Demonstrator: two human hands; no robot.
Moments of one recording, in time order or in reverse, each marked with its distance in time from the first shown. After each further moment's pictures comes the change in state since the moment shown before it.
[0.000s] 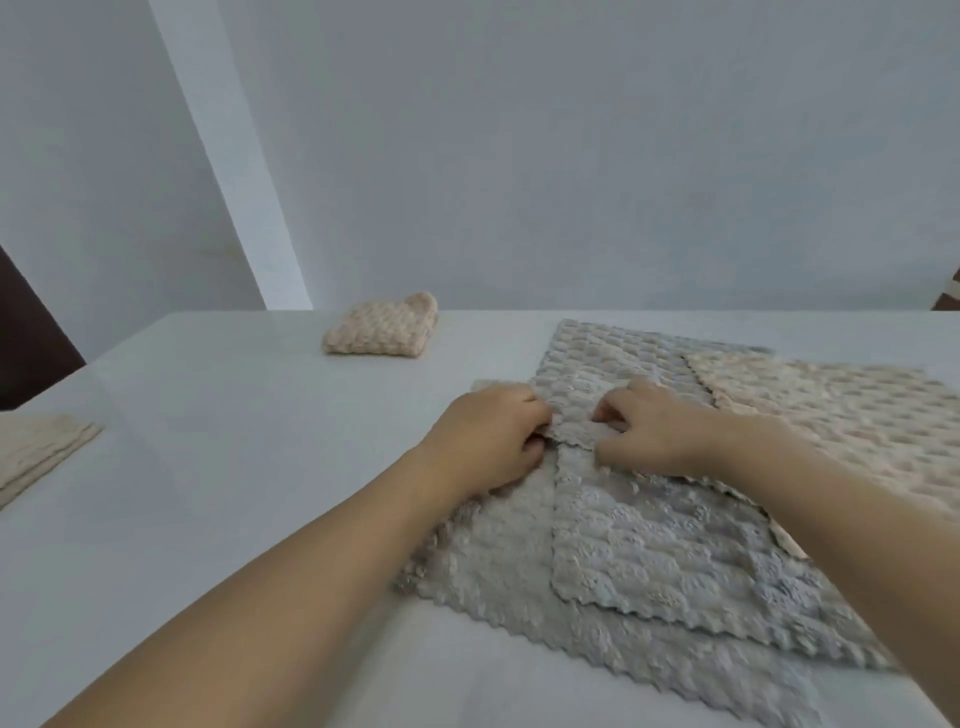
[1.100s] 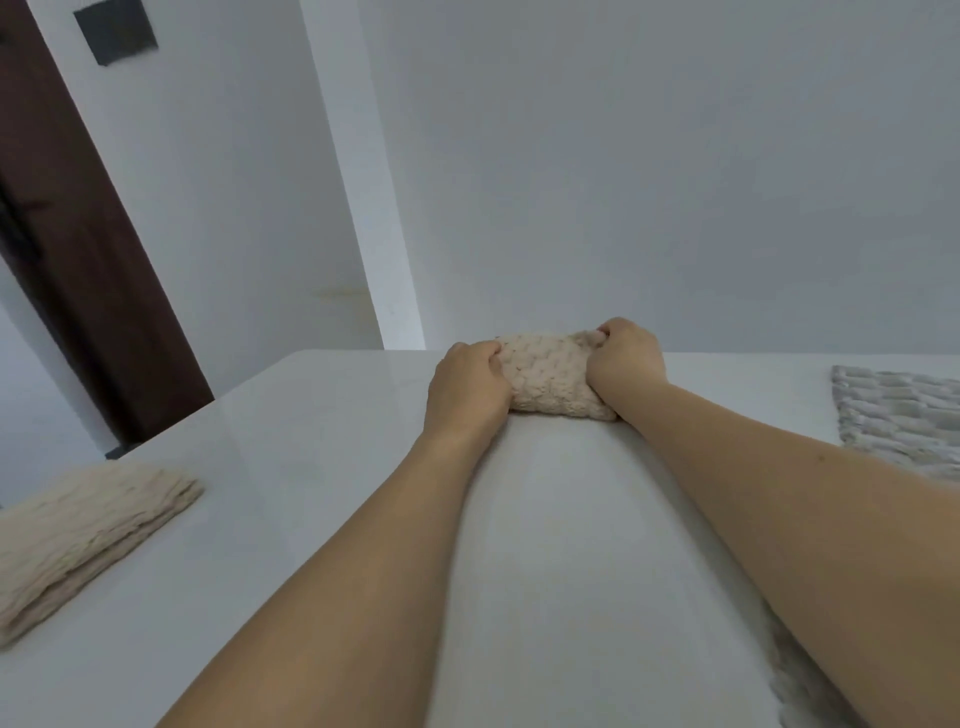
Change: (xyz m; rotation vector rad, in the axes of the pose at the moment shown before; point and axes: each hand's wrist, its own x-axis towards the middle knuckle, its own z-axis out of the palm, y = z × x) left_hand 0.007 -0.268 0.033 -0.299 0.516 -0.698; right_hand 0.311 -0.181 0.043 0.497 0.688 -0.023
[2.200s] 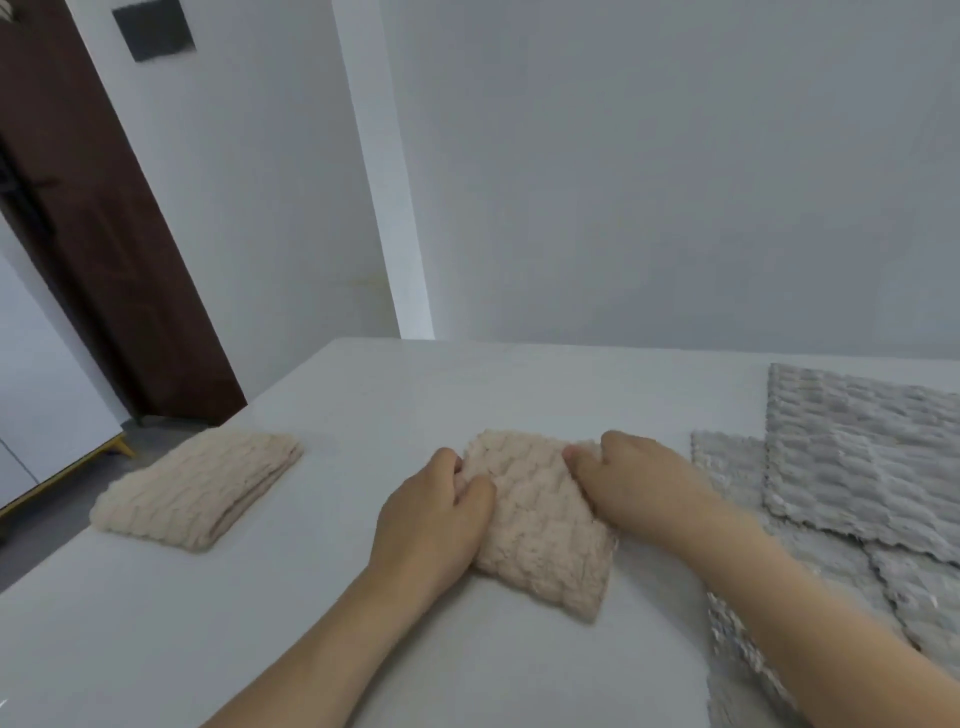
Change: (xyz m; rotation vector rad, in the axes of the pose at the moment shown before) left_hand -0.175 0.020 -0.144 0.052 -0.243 -0.172; right_hand -0.197 -0.061 -0.103 -0.322 -0.492 -0.006
